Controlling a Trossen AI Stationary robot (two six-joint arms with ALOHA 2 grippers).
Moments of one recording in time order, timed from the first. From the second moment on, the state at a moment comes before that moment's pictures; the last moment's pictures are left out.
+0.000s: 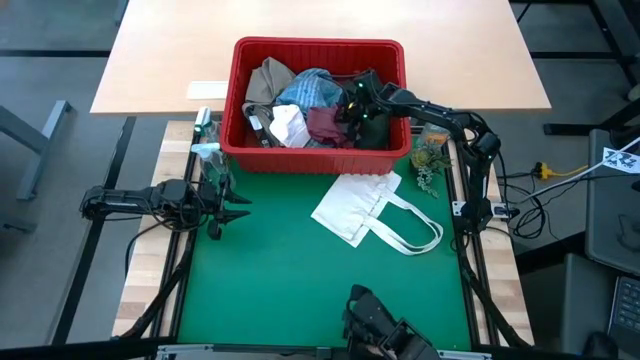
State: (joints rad) left arm -0.03 0.01 0.07 -0.12 -0.05 -0.12; right arm -0.74 1.97 1.57 -0.38 -0.38 -0.38
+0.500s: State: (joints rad) left arm -0.03 0.01 0.07 -0.12 -0.05 -0.12; right arm -0.74 1.97 1.57 -0.36 -0.34 -0.38
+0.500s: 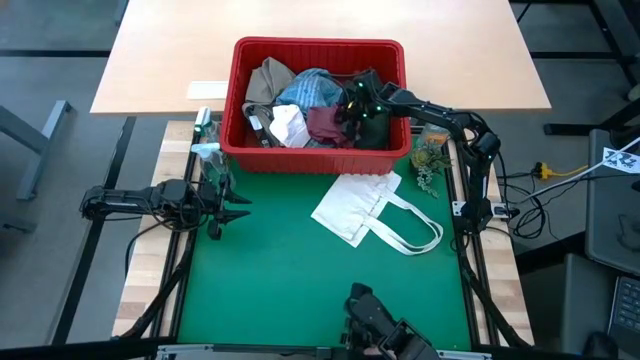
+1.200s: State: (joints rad) left arm -0.03 0.01 0.07 -0.12 -0.05 -0.12; right arm -0.74 1.97 1.57 -0.35 -0.48 -0.37
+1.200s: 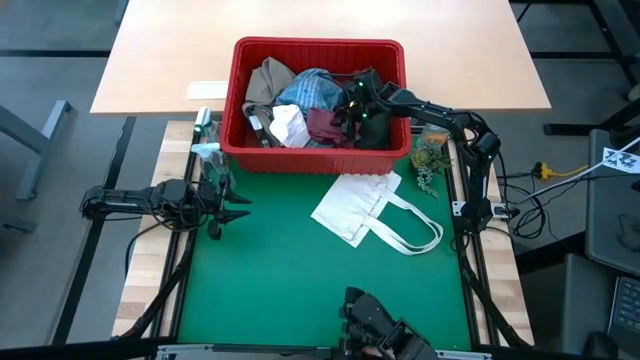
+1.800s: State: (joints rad) left arm -0.03 0.01 0.07 -0.12 -0.05 -0.12; right arm -0.74 1.96 1.59 -0.35 -0.48 -0.37
